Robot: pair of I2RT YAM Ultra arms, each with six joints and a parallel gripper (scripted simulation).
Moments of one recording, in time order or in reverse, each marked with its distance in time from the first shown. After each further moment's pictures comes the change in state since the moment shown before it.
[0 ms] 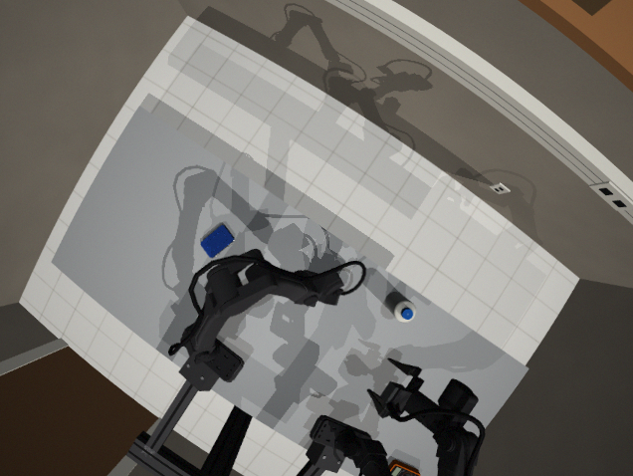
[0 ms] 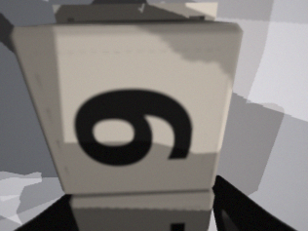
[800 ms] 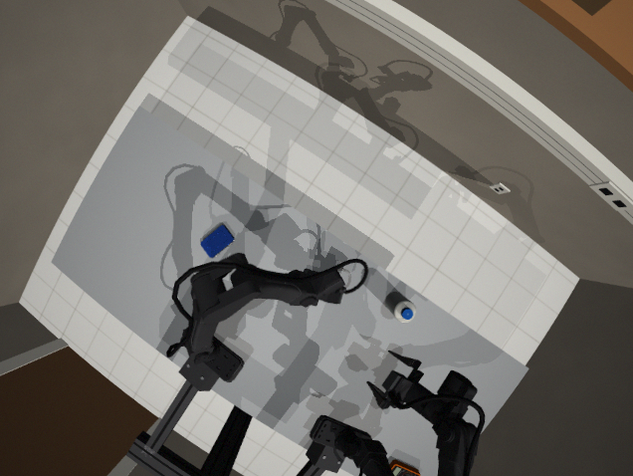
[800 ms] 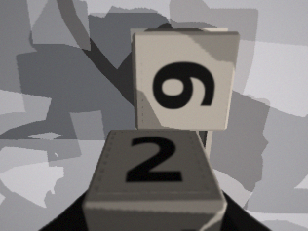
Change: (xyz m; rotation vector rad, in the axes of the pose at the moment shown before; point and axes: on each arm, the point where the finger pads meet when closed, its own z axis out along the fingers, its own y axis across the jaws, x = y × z) left arm -0.006 0.017 -0.042 -0.054 -0.059 -0.023; right arm 0.004 -0.015 0.012 0.003 -0.003 0.071
